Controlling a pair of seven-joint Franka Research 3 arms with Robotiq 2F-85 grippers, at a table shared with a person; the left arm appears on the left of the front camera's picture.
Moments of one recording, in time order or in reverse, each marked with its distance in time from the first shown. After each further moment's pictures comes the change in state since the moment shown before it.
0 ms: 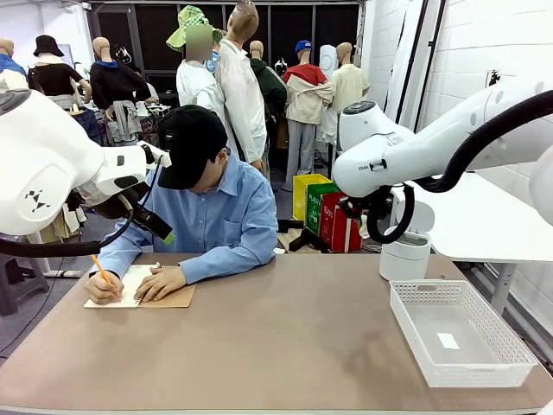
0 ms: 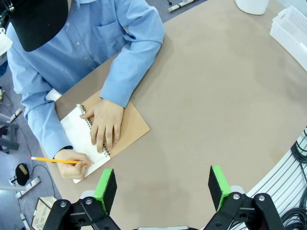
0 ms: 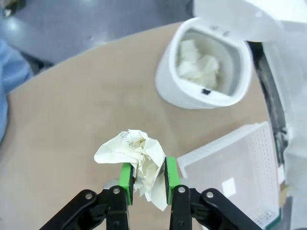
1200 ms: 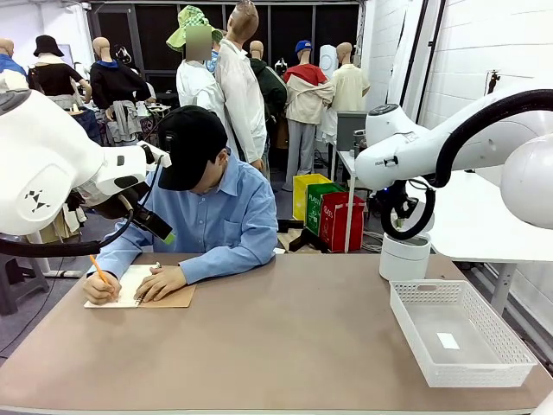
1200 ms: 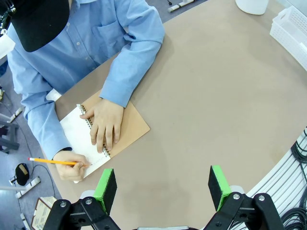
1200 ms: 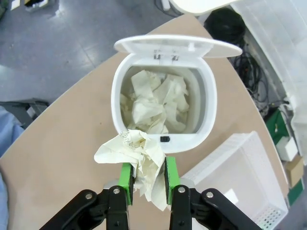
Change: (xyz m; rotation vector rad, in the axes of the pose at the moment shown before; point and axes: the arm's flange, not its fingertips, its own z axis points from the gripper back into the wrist) left arm 0.000 0.000 0.000 0.000 0.000 0.000; right arm 0.063 -0.045 -0.045 -0.061 0.021 -0.242
